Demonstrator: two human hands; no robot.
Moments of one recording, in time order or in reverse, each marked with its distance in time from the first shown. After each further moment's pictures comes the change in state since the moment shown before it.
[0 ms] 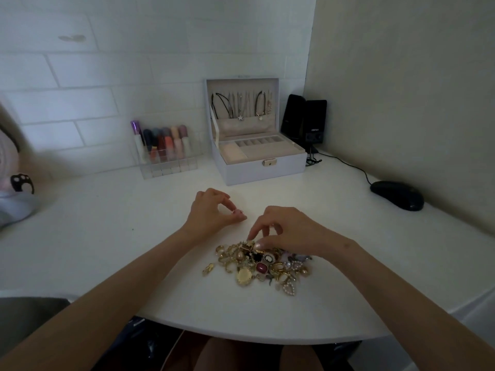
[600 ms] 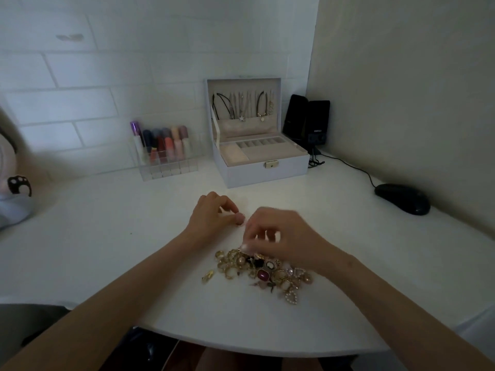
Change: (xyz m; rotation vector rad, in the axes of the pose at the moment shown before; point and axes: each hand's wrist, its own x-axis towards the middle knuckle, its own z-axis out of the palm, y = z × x) left_hand 0.011 -0.009 0.007 -0.047 -0.040 -0.019; right_hand -0.004 -0.011 0.010 0.262 0.164 -0.200
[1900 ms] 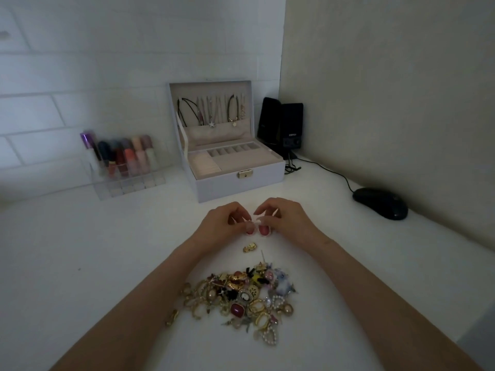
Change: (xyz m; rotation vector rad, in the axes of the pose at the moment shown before) left_hand 0.039 0.039 0.042 -0.191 -0.207 0.087; right_hand 0.034 0.099 -0.041 -0.003 0.278 0.398
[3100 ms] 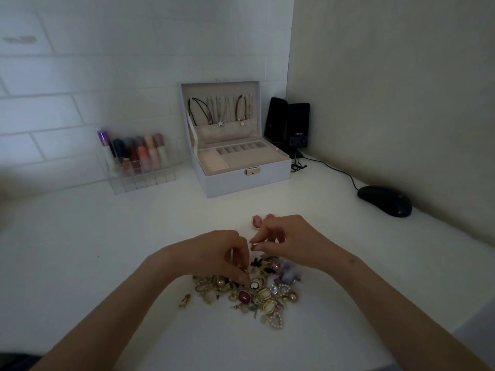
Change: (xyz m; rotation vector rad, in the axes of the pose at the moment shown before) left_hand -0.071 0.043 -0.038 0.333 -0.532 0.056; right_hand -0.057 -0.036 0.000 -0.024 -0.241 -0.171
